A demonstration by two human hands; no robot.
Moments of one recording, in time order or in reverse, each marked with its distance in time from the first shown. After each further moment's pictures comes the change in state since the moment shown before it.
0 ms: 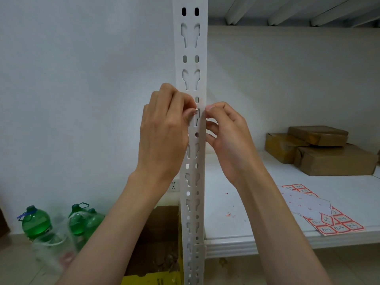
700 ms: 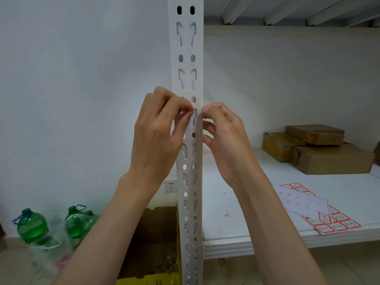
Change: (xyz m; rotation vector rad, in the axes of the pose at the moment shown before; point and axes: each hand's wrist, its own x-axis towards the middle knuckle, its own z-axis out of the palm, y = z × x) left_hand -0.005 -0.012 0.001 -0.111 0.043 0.026; right_hand 0.001 0.004 0.000 -0.033 0.004 -0.006
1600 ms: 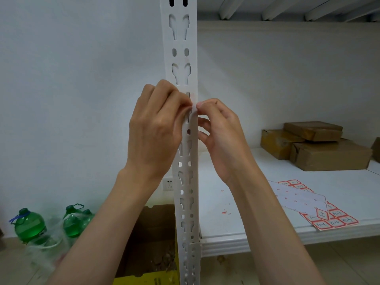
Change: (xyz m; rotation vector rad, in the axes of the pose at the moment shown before) left_hand 0.006 0.006 0.003 0.142 0.043 0.104; right_hand 0.001 0.001 -0.001 0.018 -0.007 0.009
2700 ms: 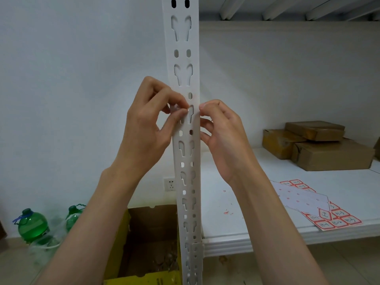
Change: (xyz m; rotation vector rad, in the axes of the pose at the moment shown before) left_hand 0.004 -0.021 -0.009 -0.297 -0.165 -0.099; right_hand 0.000 0.001 -0.002 0.004 0.006 0.007
